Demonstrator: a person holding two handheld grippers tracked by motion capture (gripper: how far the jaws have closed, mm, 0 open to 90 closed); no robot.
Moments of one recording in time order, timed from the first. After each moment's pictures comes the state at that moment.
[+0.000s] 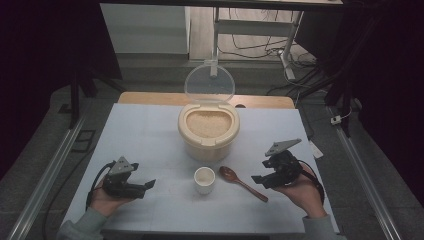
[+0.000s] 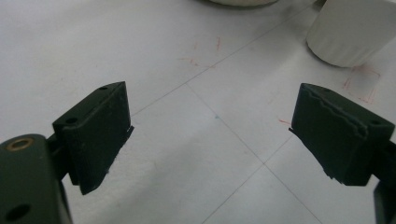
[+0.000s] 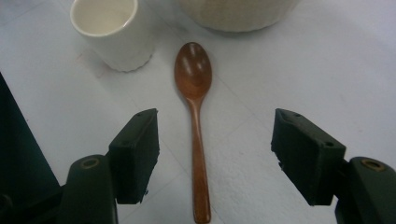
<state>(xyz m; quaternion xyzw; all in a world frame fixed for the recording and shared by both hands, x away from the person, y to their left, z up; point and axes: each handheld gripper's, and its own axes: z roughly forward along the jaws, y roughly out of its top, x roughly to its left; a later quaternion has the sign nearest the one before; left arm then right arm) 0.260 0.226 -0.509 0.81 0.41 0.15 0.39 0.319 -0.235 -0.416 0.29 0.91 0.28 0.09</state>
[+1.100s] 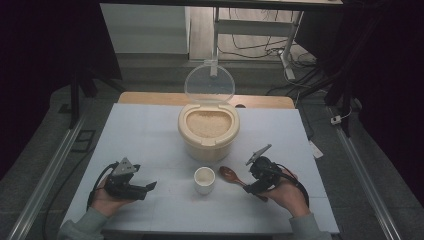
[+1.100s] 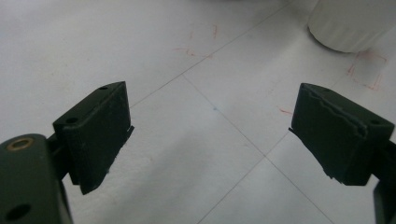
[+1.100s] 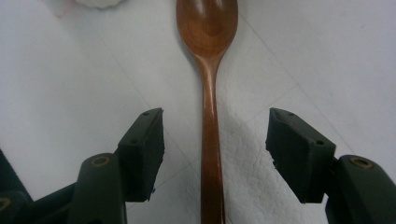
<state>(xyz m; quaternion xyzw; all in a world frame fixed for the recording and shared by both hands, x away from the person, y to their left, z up) 0.261 0.222 -0.514 0.82 0.40 0.15 0.37 0.333 -0.205 -0.471 0.29 0.94 0.17 0.05</state>
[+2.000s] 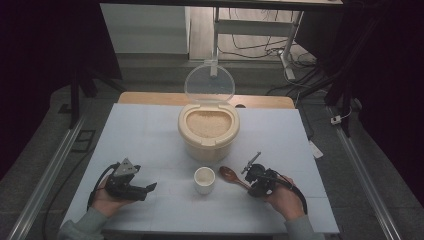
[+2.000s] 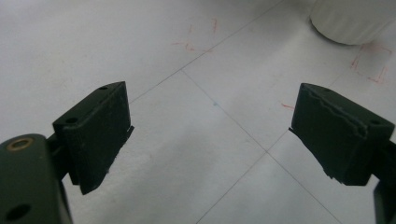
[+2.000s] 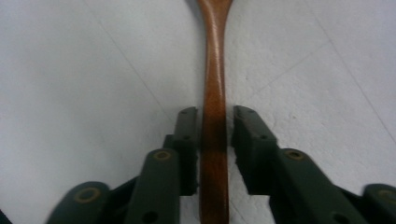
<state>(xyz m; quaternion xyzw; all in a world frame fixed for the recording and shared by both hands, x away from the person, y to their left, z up) 0.261 0.221 -0.516 0.83 0.40 0.15 0.37 0.328 -0.197 -0.494 0.27 0.96 0.08 0.05</state>
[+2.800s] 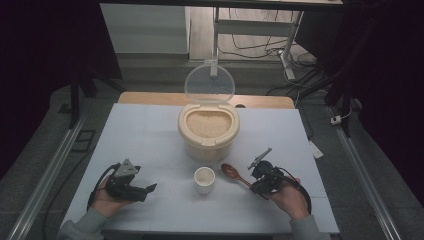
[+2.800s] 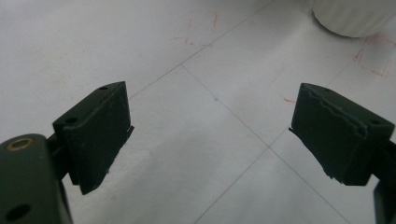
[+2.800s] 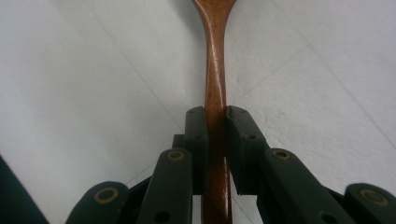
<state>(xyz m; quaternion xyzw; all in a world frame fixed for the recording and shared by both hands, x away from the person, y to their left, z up) 0.261 0.221 -0.518 0.83 0.40 0.15 0.36 0.331 -0.217 -0.479 0.30 0.94 0.15 0.03</state>
